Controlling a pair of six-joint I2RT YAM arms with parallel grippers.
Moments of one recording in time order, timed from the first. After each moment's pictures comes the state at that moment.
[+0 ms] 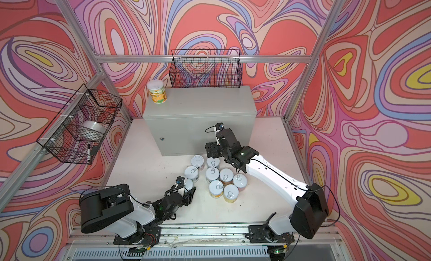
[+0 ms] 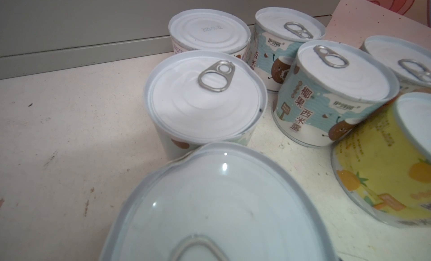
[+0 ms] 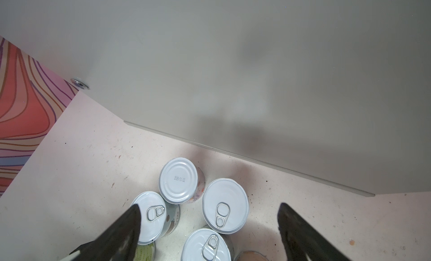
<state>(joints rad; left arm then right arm) -1.06 1.54 0.11 0.91 -0.56 -0.44 0.67 1.41 1.21 -0.42 0.12 0.34</state>
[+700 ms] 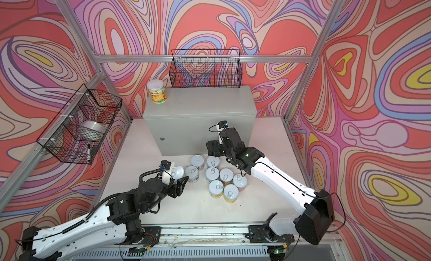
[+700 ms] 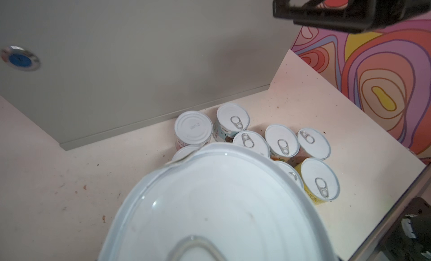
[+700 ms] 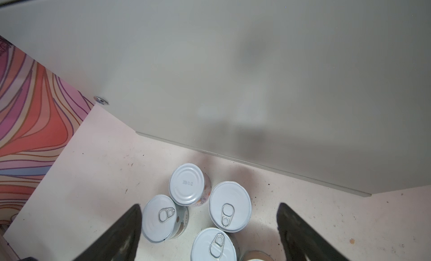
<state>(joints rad) -1.05 0.72 0.68 -0.44 -0.48 -0.45 0.67 1.34 1.22 -0.44 0.12 0.38</state>
